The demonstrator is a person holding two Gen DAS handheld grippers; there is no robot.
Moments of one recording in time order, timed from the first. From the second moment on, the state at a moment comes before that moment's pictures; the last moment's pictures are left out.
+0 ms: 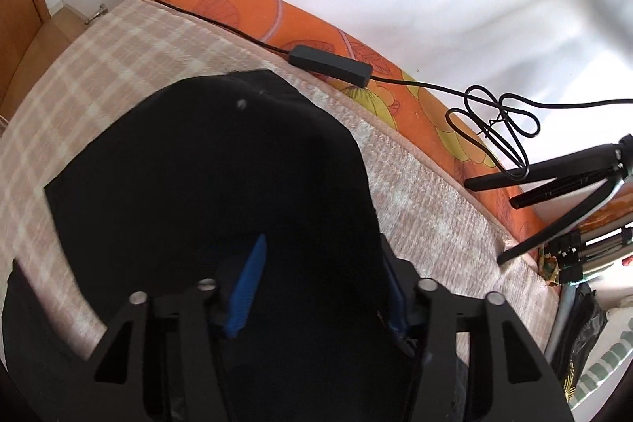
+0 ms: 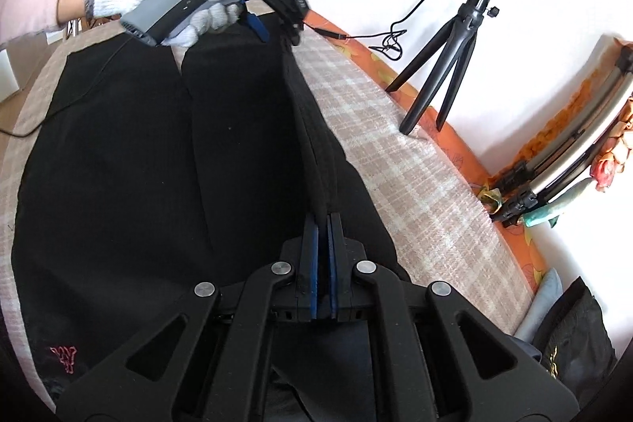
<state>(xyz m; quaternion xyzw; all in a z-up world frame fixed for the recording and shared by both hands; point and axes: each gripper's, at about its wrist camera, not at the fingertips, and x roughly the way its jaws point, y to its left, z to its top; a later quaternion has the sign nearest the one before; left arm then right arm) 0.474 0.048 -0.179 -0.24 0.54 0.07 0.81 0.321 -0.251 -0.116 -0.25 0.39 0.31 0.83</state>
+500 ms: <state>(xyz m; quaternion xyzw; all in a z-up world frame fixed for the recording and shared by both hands) 0.420 0.058 -0.152 -0.27 0.48 0.03 0.84 0.289 -0.241 -0.089 -0.24 0.38 0.32 0.83</state>
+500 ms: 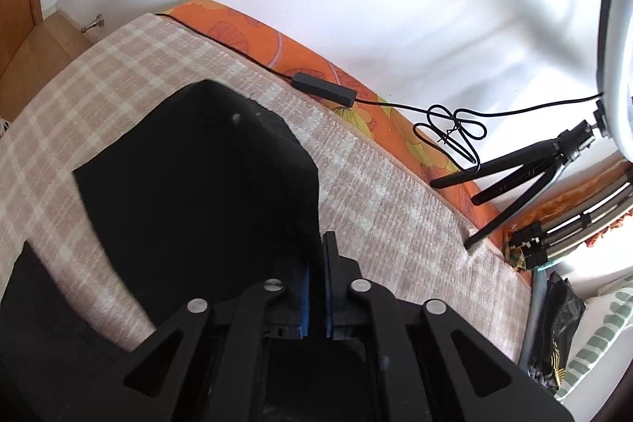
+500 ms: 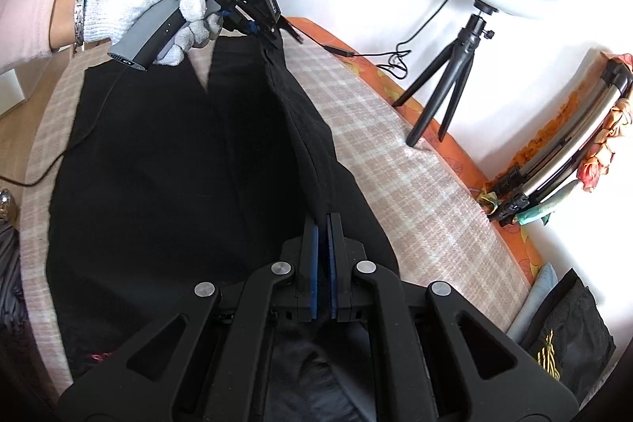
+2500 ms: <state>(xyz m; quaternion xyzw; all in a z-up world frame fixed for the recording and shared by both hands) 0.134 0.227 -0.173 -0.29 0.40 0.09 0.86 0.115 -0.153 -0.091 -0.23 0.51 0.41 0.72</state>
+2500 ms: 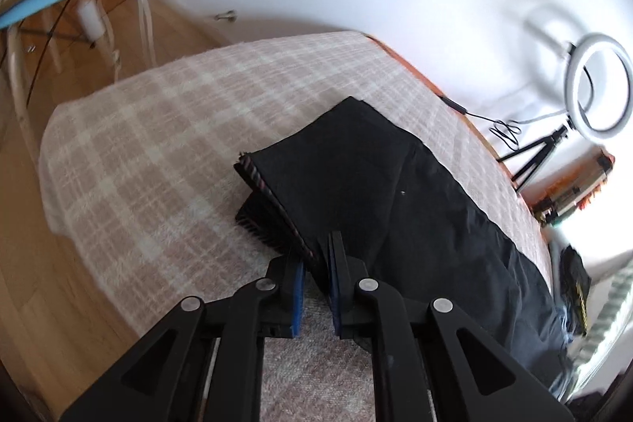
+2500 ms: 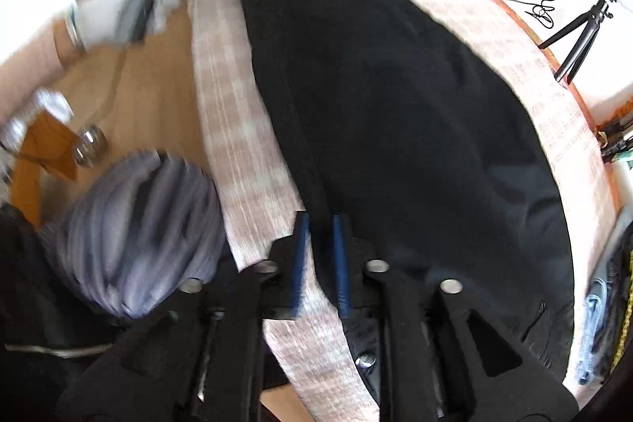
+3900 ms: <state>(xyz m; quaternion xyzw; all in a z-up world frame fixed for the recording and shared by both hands) 0.150 0.239 -0.171 -0.26 0.41 0.00 0.88 0.384 0.150 -0.164 -0.19 0.51 0.48 0.69</state>
